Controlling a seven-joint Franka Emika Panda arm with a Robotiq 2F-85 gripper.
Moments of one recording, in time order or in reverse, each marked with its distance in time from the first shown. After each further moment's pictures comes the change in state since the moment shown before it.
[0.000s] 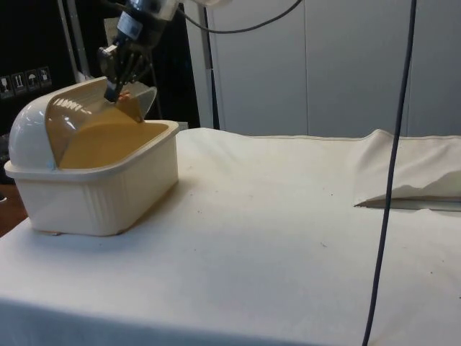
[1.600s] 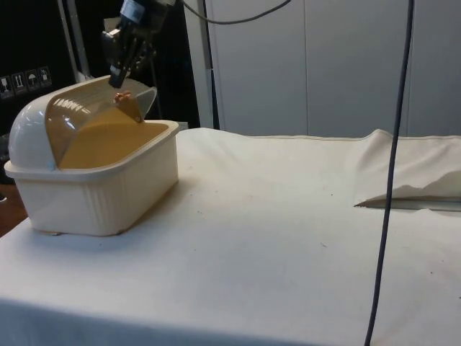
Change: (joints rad) arm -0.029 -0.017 -0.034 0.064 0.056 -0.148 -0.010
